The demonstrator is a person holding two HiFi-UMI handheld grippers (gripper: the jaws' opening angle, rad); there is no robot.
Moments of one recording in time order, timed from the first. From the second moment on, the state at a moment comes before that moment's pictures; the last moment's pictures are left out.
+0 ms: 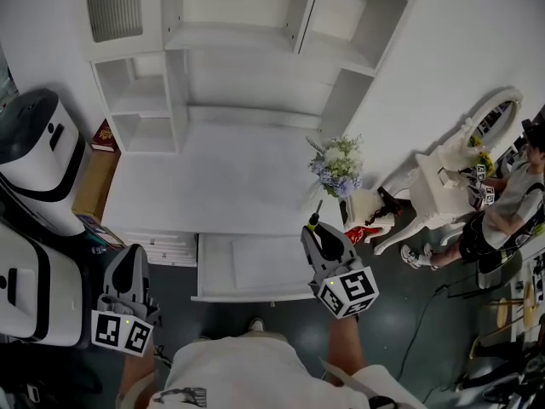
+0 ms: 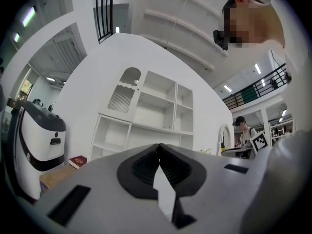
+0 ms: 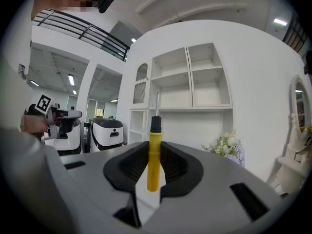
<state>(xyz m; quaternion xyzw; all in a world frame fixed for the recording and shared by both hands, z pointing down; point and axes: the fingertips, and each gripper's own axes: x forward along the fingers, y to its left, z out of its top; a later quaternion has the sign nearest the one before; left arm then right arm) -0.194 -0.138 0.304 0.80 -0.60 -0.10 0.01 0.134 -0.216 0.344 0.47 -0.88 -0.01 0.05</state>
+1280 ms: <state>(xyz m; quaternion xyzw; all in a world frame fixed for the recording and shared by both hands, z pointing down) -0.239 -0.113 0.295 0.75 -0.65 -0.12 -0.01 0.152 -0.179 0.263 0.48 -0.88 -0.02 -0.06</state>
